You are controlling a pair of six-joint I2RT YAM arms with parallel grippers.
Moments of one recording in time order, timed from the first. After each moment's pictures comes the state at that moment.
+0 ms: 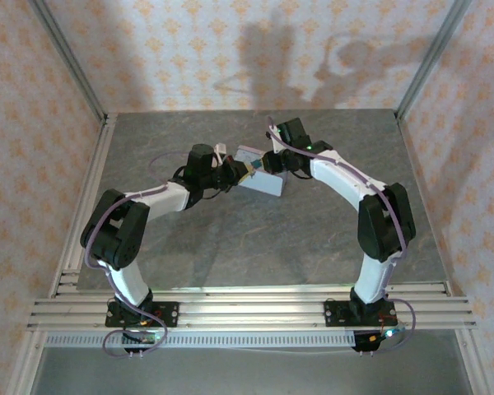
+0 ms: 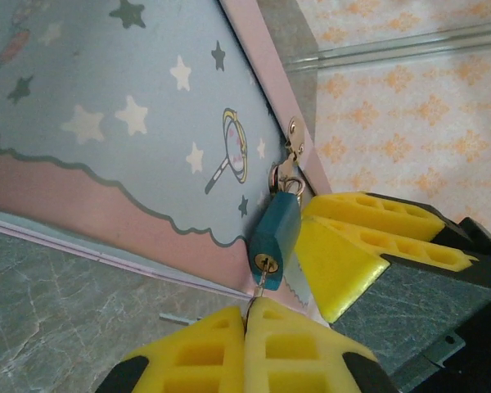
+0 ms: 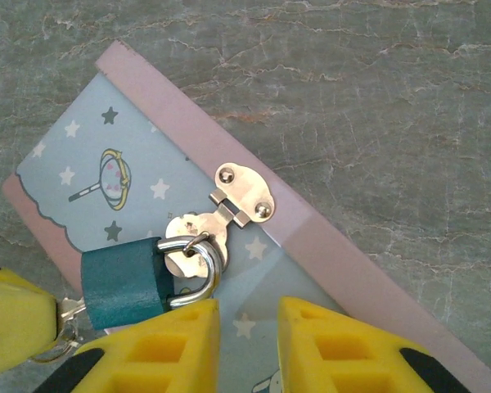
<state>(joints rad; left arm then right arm) -0.39 1.76 0.99 0.30 0.51 -1.14 0.48 1.82 1.45 -0.53 -0.15 0.14</state>
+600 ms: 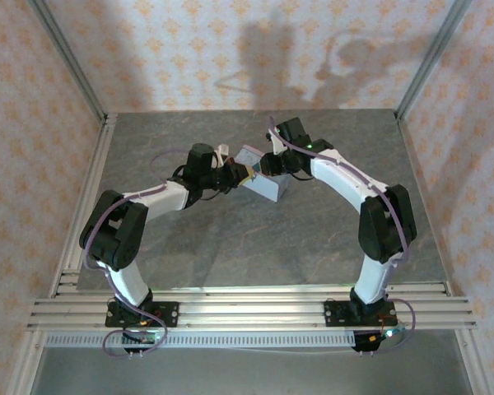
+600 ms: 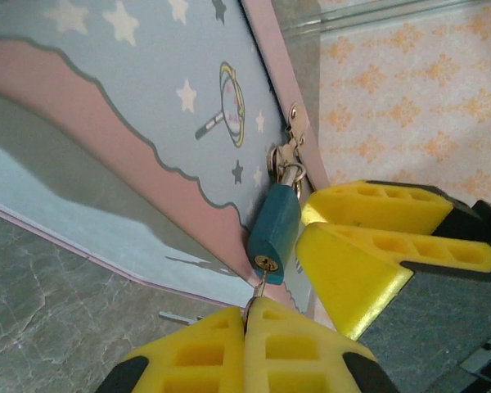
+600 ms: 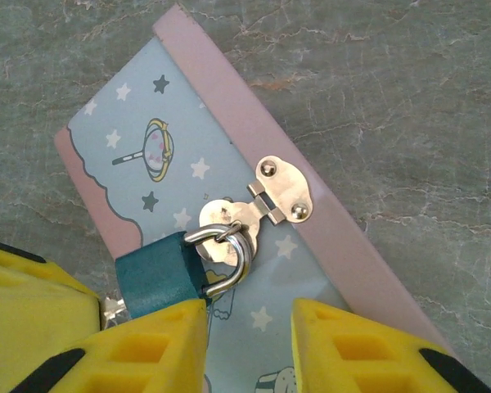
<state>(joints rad) -0.39 1.75 1.00 0.24 0.58 -1.07 0.48 1.82 1.49 -0.61 -0.20 0.21</state>
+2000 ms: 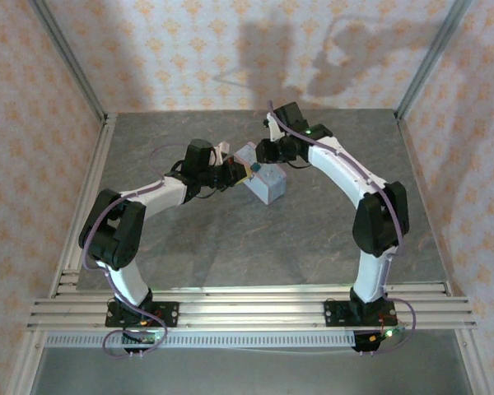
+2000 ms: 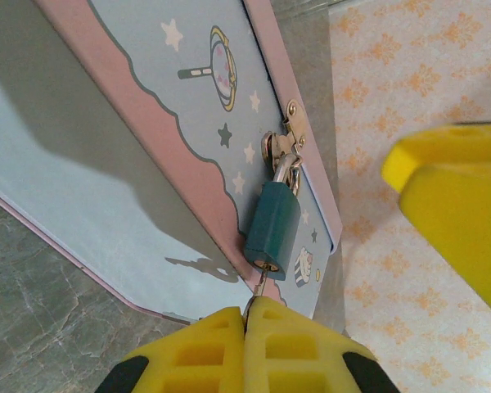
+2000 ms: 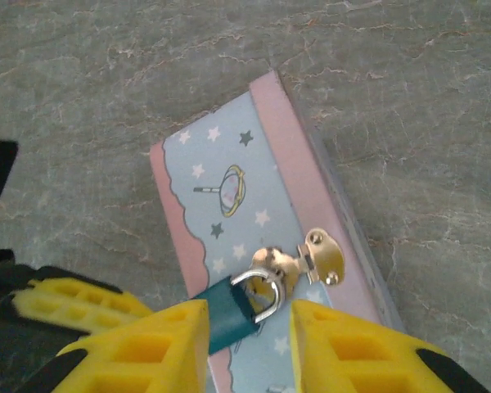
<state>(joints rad) -0.36 1.75 1.05 0.13 0.62 -0.92 0.48 1.89 1.72 -0.75 -0.23 0.28</state>
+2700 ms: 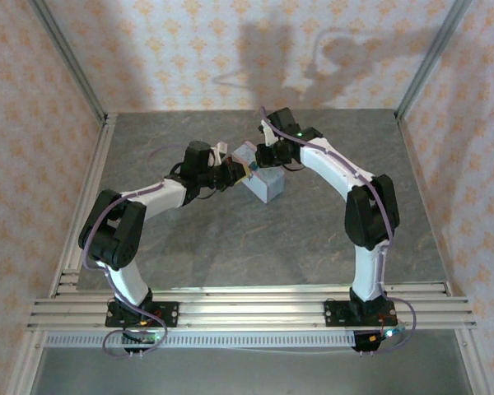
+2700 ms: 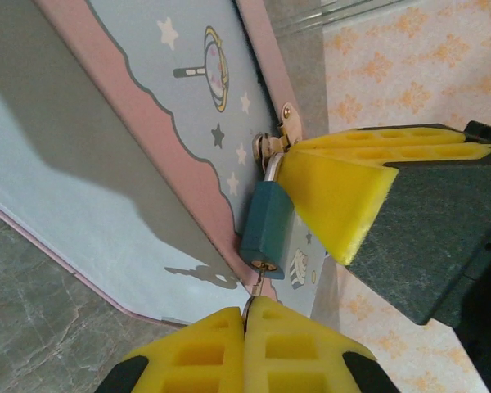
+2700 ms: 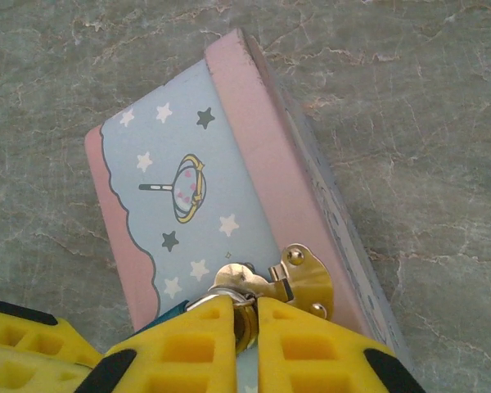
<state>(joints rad) -0.36 1.75 1.01 0.22 0.60 -0.97 0.49 1.97 1.69 -0.70 -0.23 0.25</state>
